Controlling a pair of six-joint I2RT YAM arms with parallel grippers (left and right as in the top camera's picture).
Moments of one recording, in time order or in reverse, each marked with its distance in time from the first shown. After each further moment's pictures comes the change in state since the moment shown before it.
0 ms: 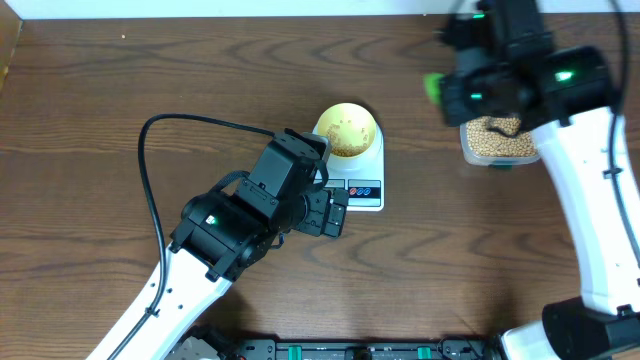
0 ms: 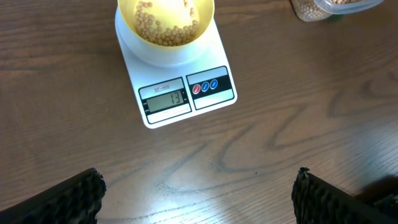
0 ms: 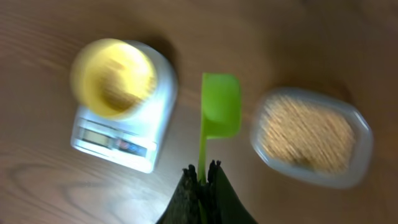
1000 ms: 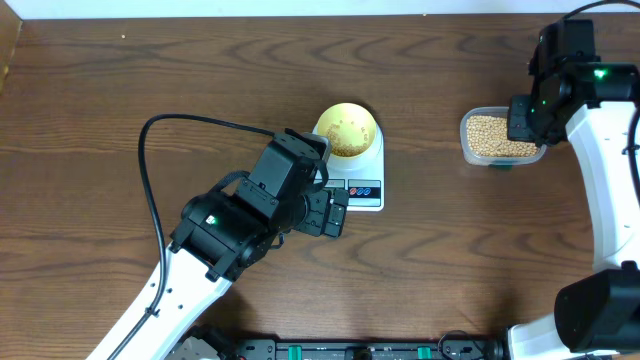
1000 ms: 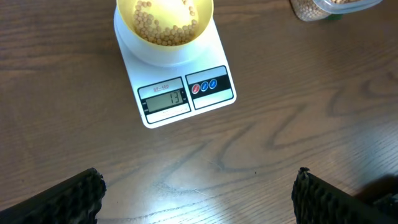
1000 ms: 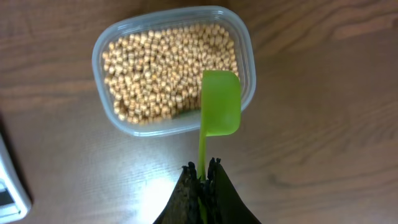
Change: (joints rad) left arm 0.000 0.000 0.000 0.000 0.003 0.000; right arm -0.256 0.010 -0.318 0.134 0.230 0.143
